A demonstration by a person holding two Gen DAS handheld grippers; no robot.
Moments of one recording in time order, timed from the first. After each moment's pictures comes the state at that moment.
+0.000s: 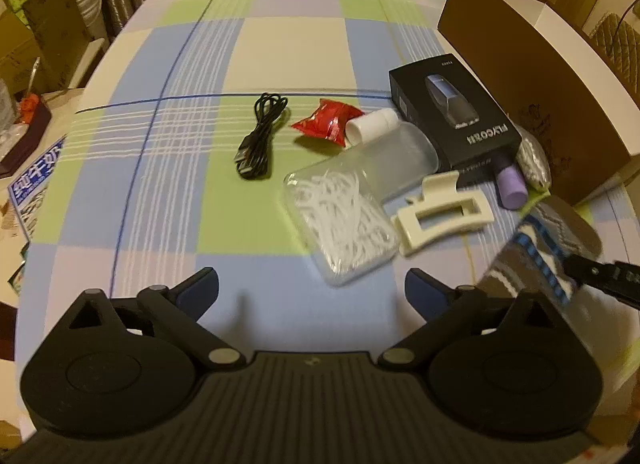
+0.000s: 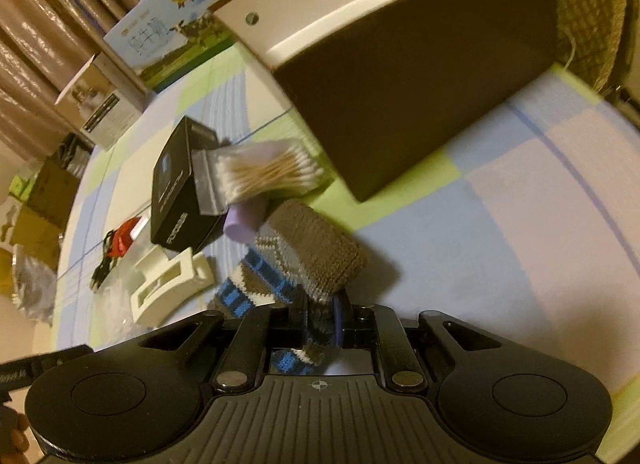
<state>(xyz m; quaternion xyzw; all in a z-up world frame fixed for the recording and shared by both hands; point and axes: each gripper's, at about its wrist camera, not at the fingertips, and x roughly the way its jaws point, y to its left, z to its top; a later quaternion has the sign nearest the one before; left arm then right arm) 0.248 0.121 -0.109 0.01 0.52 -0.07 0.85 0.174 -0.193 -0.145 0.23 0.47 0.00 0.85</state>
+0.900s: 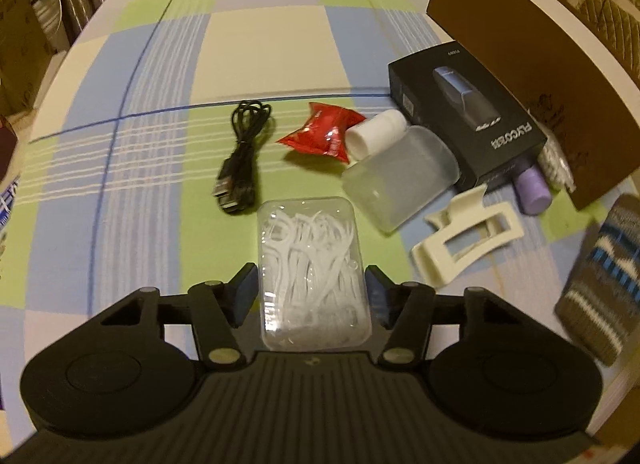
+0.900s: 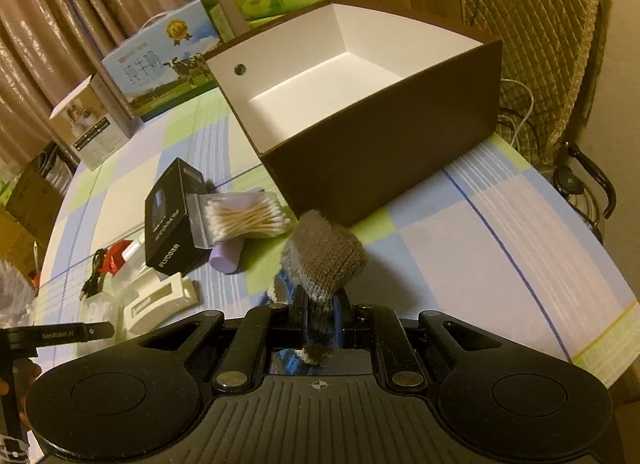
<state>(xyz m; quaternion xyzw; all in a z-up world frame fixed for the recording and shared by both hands) 0.289 0.129 -0.137 0.04 0.53 -0.12 0.84 0.147 -0.202 -0.094 0.18 0.43 -0.04 0.88</state>
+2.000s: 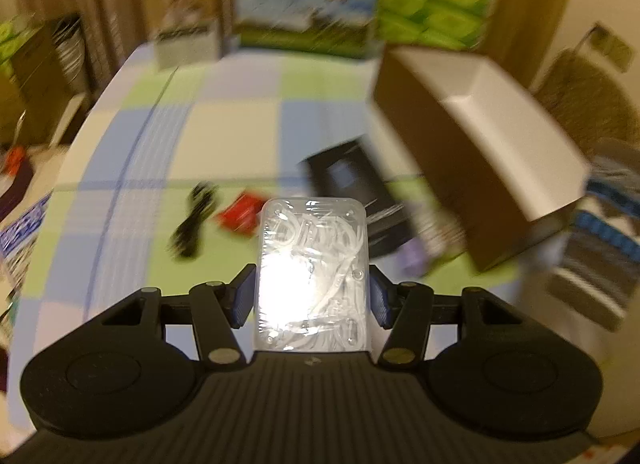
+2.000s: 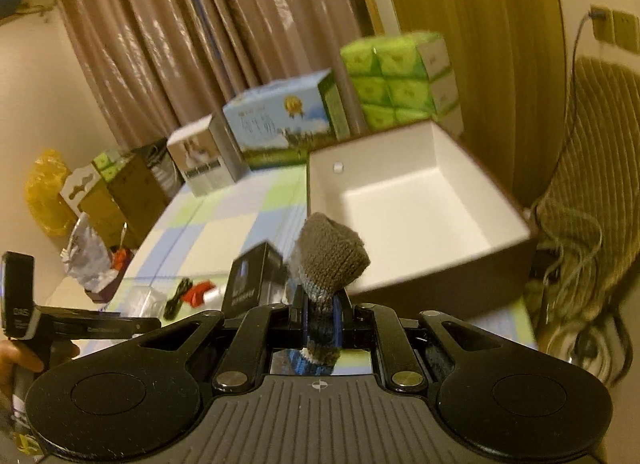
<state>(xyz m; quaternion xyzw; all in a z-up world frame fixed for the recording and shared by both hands) 0.235 0.047 -0.031 0.00 0.44 -0.11 0.89 0.156 -0.275 0.018 0.11 0.34 0.15 0.92</state>
